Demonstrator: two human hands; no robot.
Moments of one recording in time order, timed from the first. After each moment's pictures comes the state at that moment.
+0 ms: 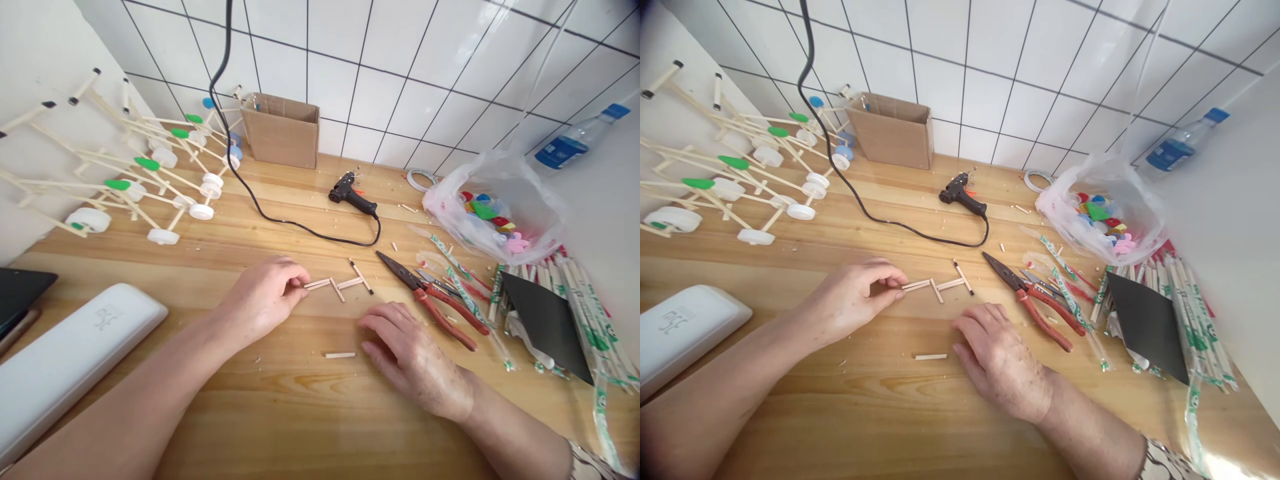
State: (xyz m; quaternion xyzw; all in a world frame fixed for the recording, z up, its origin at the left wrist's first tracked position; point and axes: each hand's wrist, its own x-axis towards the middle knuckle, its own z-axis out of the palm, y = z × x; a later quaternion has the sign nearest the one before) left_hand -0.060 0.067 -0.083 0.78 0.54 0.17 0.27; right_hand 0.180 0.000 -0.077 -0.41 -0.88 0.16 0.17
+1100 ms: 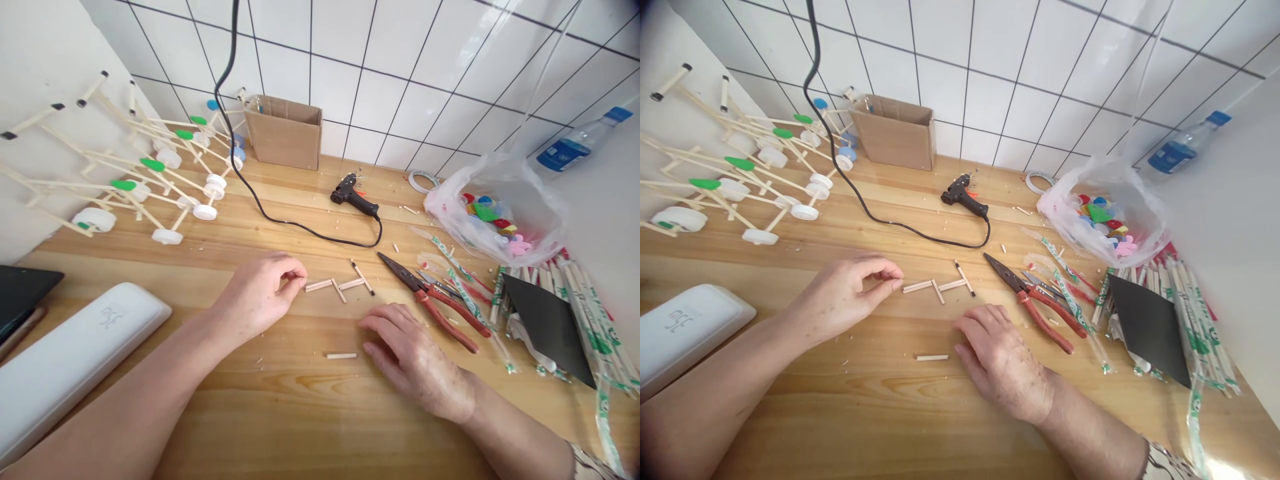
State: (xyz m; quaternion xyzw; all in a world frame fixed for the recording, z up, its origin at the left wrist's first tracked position) left_hand -0.062 0.066 -0.072 0.76 0.56 0.20 0.27; right_hand 0.180 0.000 -0.077 -0.41 -0.88 0.17 0.17
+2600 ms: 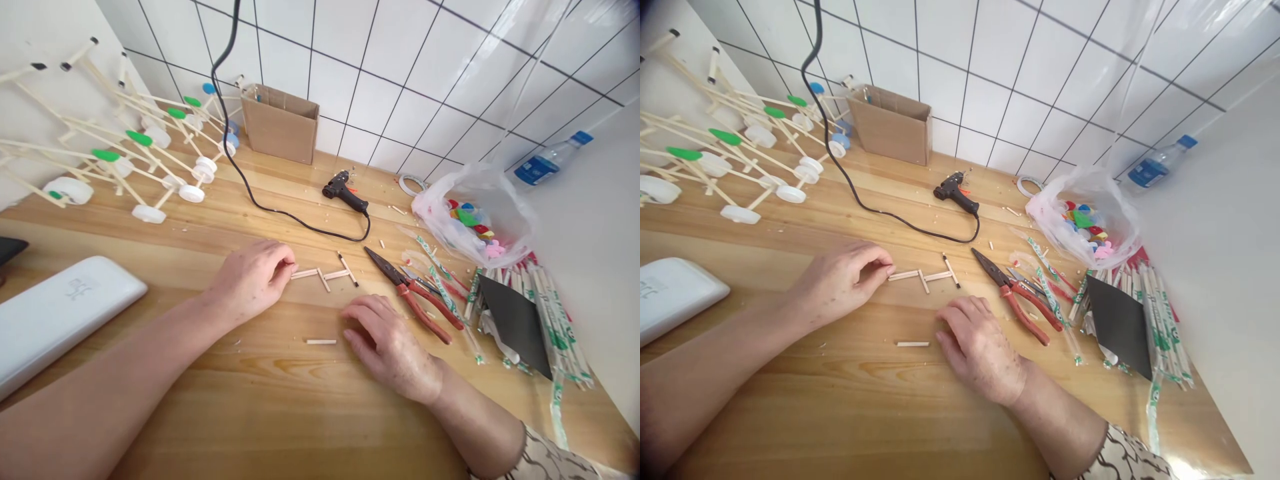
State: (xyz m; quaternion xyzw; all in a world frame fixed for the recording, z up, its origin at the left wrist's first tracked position) left_hand -0.054 0.060 -0.092 0.80 0.55 0.21 0.13; right_hand 0.181 0.001 -0.084 -0.41 -0.88 0.18 0.18
